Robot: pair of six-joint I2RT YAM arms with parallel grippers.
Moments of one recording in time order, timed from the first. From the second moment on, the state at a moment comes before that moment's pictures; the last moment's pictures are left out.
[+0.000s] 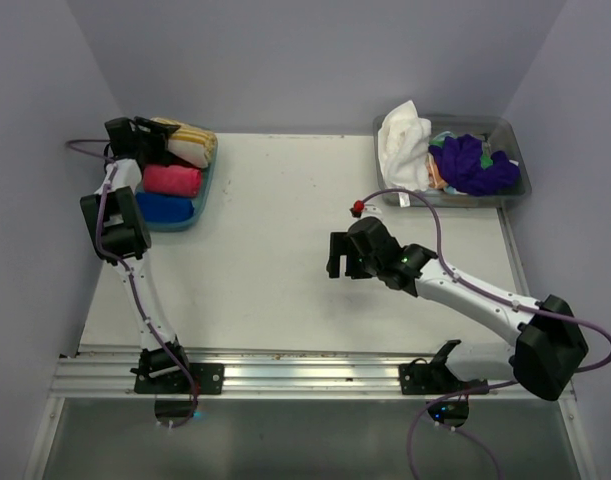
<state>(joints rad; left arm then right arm) 0.31 2.42 1.96 -0.02 0.44 -1.19 0.77 1.27 0.86 -0.43 0.19 0.63</state>
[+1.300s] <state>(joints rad) 0.35 2.18 1.87 -0.25 0.48 -1.14 0.77 1.21 0.86 -0.44 0.19 0.64</state>
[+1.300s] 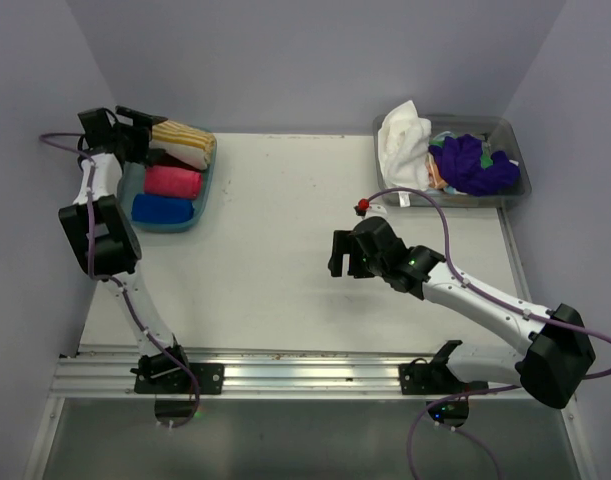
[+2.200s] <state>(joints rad) 0.23 2.39 1.96 0.14 0.63 -1.16 0.78 1.22 0.85 -0.44 0.20 0.64</state>
